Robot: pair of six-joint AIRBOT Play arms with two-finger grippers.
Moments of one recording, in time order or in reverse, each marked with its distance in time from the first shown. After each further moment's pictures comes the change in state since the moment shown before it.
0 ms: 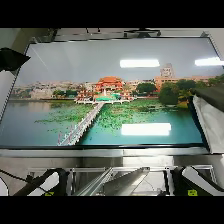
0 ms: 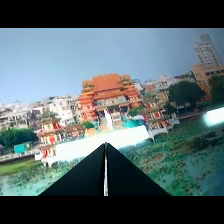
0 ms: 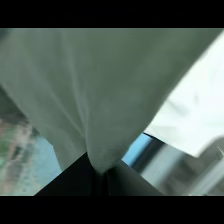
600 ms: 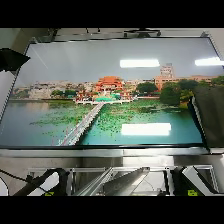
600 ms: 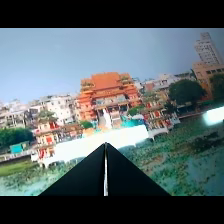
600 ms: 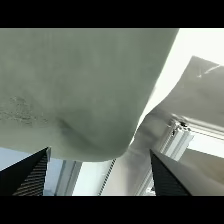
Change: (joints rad) left arm 0.000 0.000 0.000 0.000 -0.003 0.000; right arm -0.146 0.106 -0.554 -0.088 -0.244 -0.060
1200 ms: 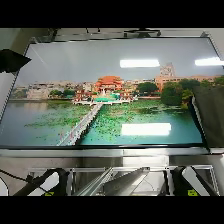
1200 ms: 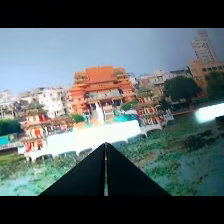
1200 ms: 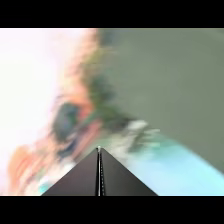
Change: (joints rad) left arm -0.001 0.002 -0.006 -0.002 -0.033 -0.052; right arm 0.168 0.026 0.437 0.576 -0.043 -0.132
